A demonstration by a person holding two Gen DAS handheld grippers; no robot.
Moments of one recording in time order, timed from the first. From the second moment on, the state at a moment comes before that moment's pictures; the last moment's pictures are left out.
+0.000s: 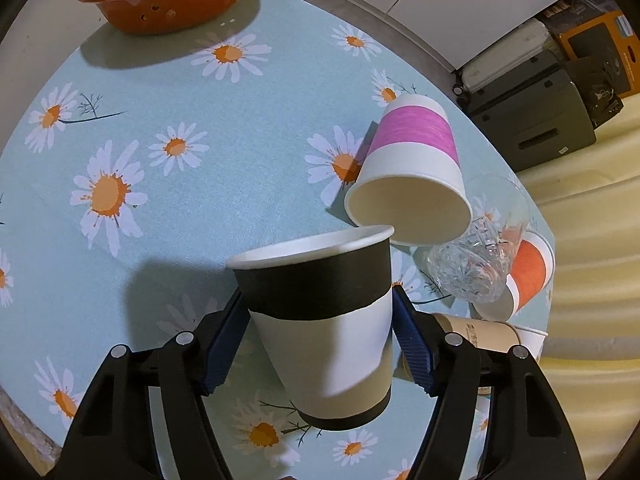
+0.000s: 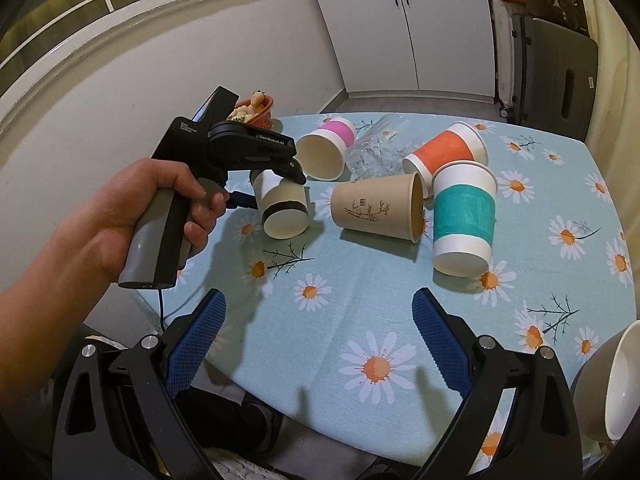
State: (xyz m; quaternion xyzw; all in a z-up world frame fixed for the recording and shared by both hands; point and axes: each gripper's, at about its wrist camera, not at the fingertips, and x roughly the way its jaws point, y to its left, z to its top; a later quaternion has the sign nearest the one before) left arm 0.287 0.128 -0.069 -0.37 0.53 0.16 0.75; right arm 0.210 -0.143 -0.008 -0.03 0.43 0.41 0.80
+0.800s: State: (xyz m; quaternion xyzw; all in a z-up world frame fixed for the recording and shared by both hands) left arm 0.221 0.056 -0.030 -0.29 0.56 0.04 0.77; right arm 0.199 -0.184 0.009 0.05 0.44 0.42 0.79
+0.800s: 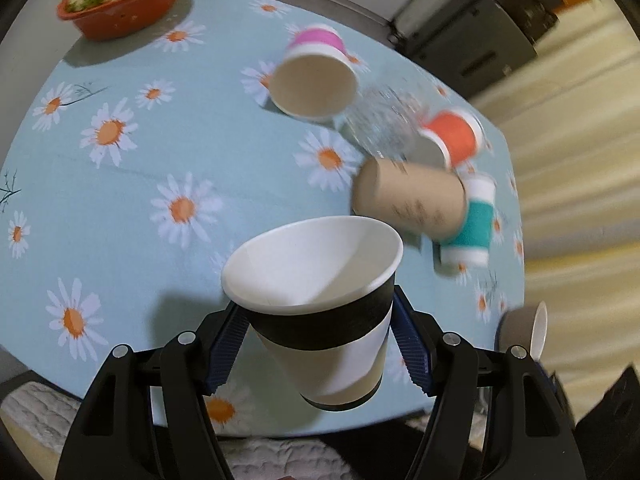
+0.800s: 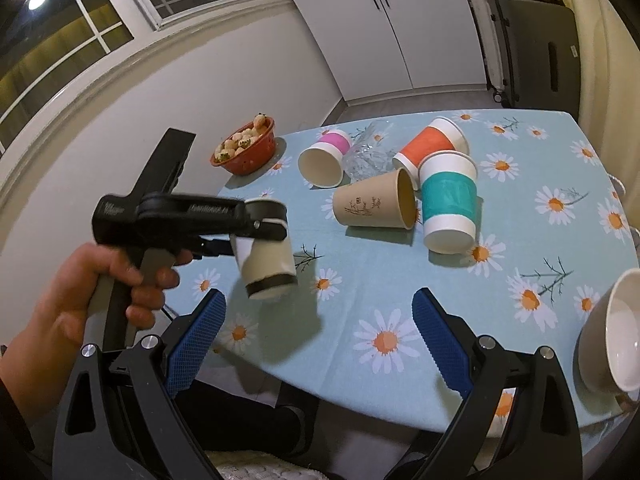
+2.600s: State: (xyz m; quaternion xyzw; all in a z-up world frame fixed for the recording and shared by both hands) left arm 0.079 0.080 -0.022 -0.33 0.48 0.00 0.81; right arm 0.219 -0.094 -0.043 0.04 0.64 0.39 0.66
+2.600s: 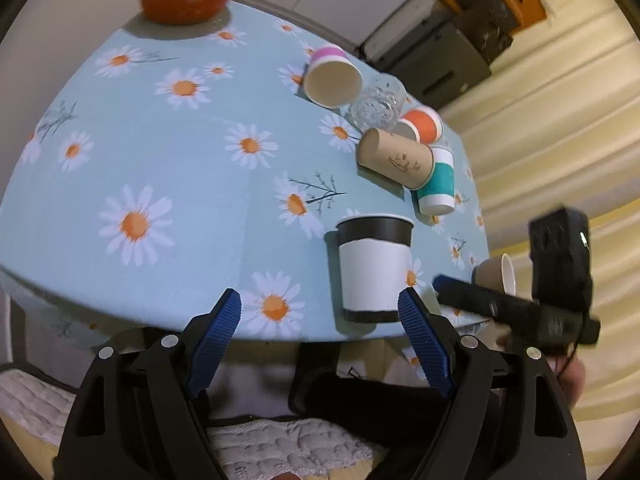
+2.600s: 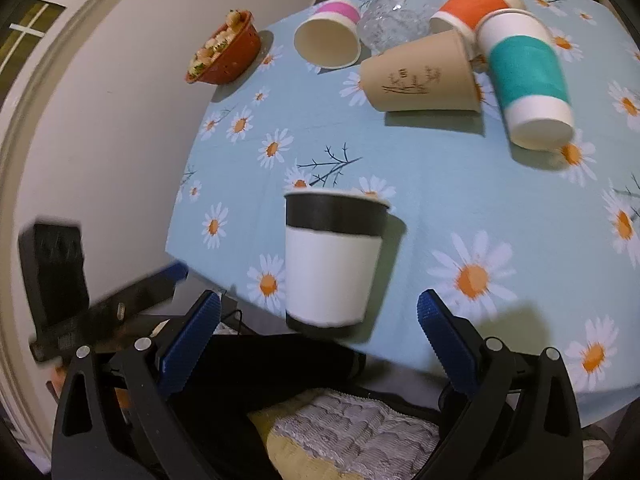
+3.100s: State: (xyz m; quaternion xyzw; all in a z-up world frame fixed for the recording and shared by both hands) left arm 0.043 0.071 -0.054 -0.36 0.43 -0.02 0.83; right arm 0.233 -0.045 -0.070 -0.05 0.67 0.32 0.66
